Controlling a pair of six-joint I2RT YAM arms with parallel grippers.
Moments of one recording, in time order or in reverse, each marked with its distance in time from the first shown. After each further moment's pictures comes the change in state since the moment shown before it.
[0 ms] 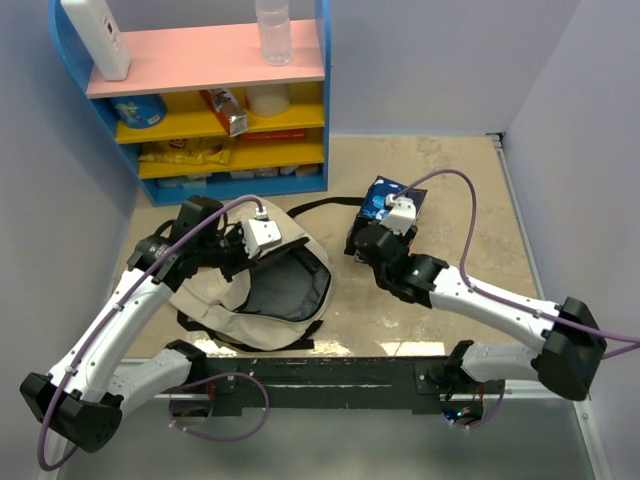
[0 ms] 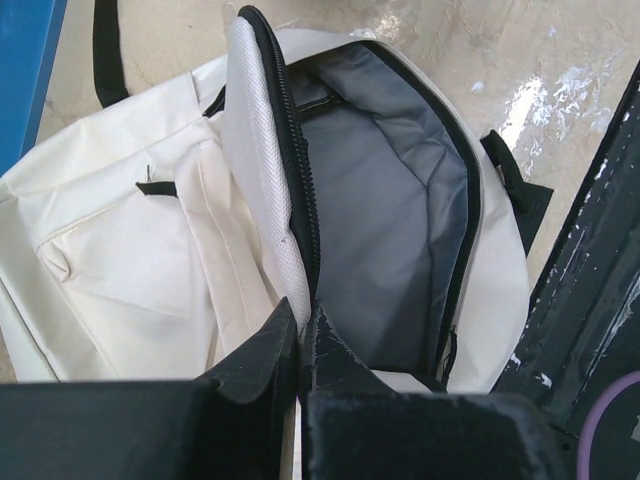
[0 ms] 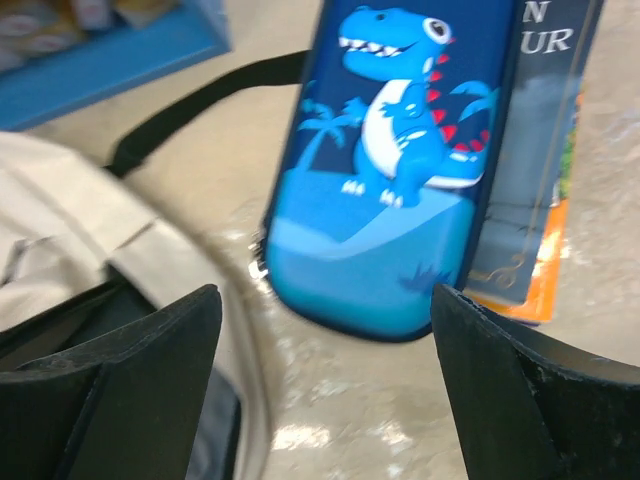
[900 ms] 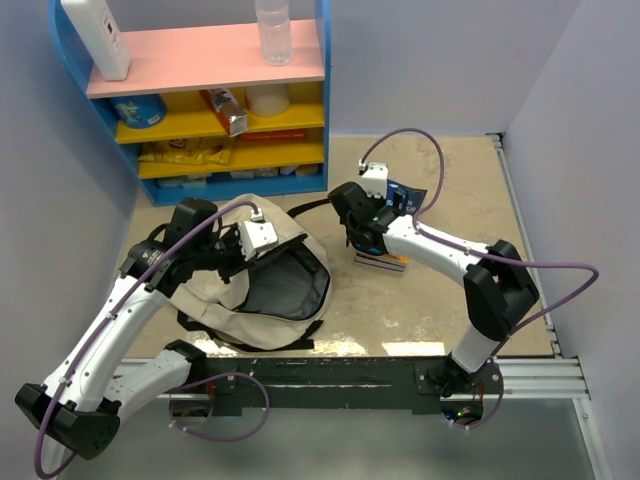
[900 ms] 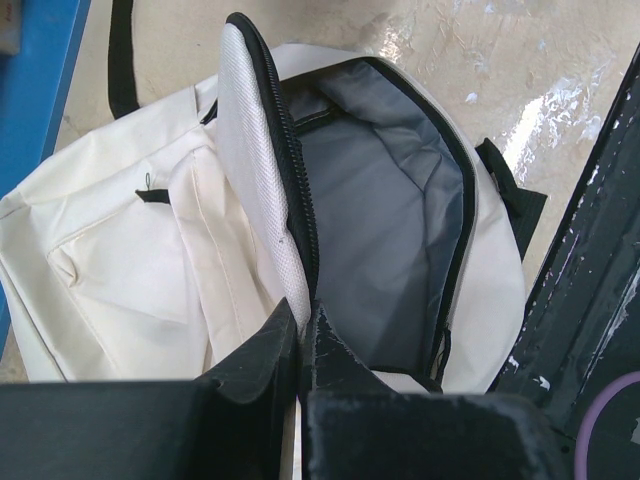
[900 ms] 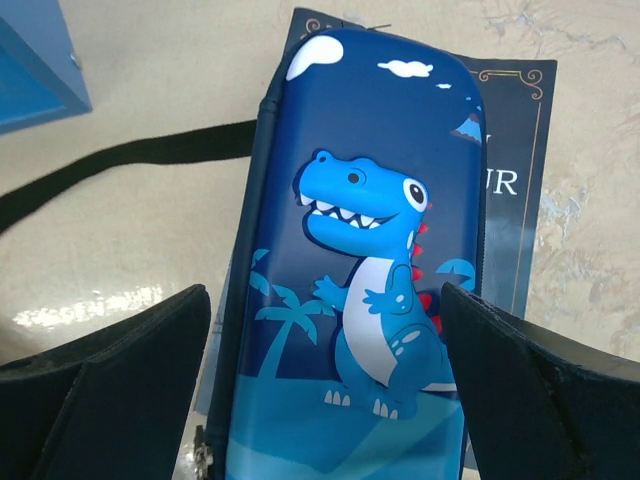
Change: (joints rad) left arm 0.000 -0.042 0.005 -0.006 0.016 0.001; right arm -0.194 0.470 0.397 -0.134 0.099 -0.195
